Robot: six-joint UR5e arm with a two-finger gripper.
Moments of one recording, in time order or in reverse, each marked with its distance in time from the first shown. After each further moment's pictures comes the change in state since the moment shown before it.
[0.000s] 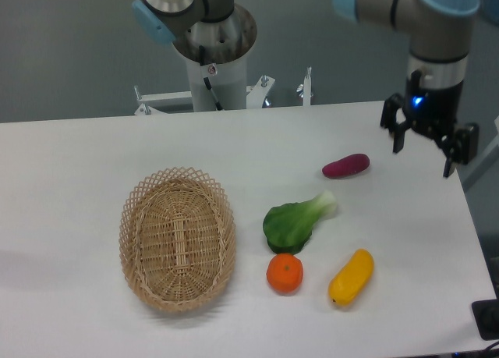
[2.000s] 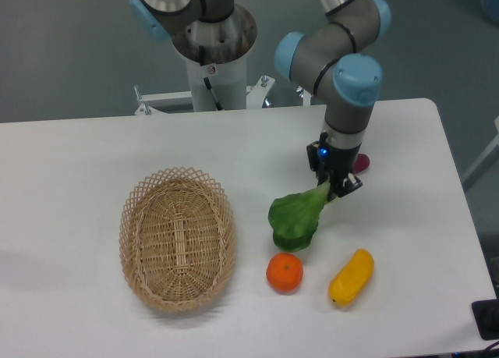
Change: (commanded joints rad) arm -0.199 -0.143 -0.420 0.364 0.009 -0.092
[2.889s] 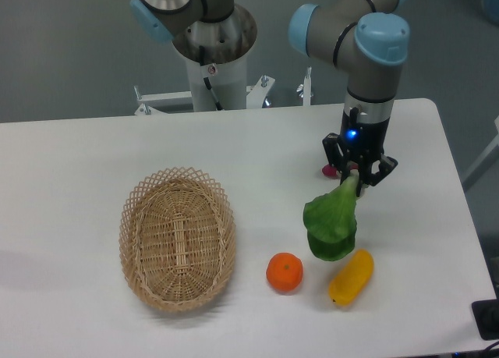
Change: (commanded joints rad) arm 0.057 0.109 0.072 -0.049 -0.097 -0.218
